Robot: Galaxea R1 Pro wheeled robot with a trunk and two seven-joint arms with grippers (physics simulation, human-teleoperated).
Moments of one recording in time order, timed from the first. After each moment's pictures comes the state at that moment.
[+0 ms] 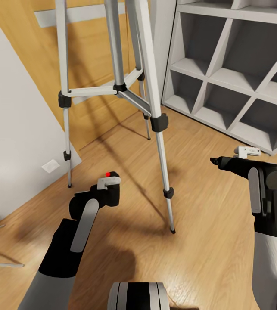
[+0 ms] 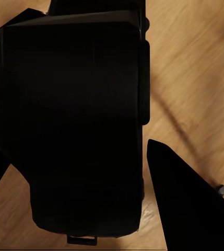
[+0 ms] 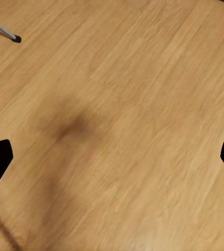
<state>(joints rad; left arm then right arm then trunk) -0.62 -0.15 -0.20 -1.58 0.48 1.04 0.51 -0.84 -0.17 -0.21 -1.56 -0.04 1.04 0.13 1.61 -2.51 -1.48</state>
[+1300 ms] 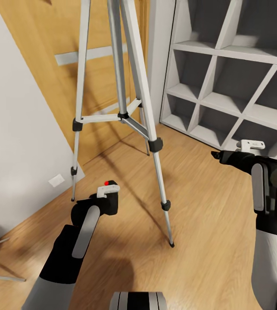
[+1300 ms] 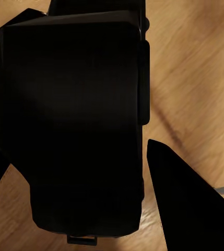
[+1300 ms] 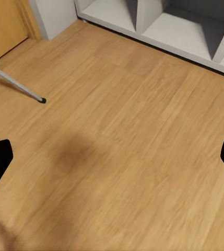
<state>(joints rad) -0.57 -0.15 -0.19 -1.52 0.47 1.01 0.51 -0.86 -0.17 -0.21 -1.61 -0.05 1.04 0.14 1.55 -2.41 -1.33</state>
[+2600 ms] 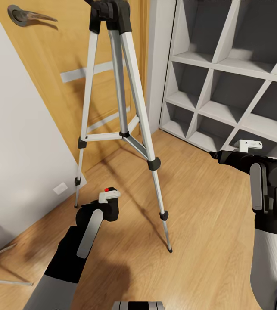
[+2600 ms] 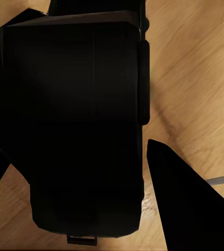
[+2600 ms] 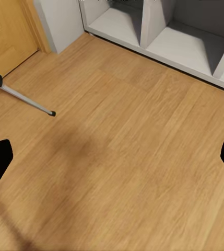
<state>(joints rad) -0.57 -0.15 -0.18 -1.40 0.48 0.94 0.51 -0.87 -0.16 -0.20 -1.60 -0.05 1.04 0.15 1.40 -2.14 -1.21</state>
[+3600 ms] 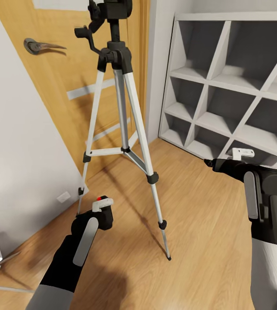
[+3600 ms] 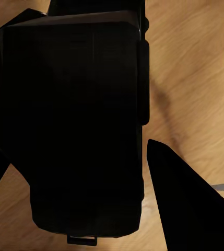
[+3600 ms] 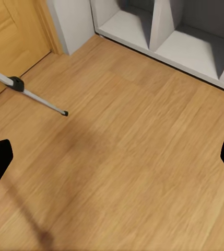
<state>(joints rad) -0.51 -0.14 -0.11 -1.34 0.48 0.85 0.51 -0.80 -0.15 -0.18 -1.62 -0.07 1.04 0.14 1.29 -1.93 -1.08</state>
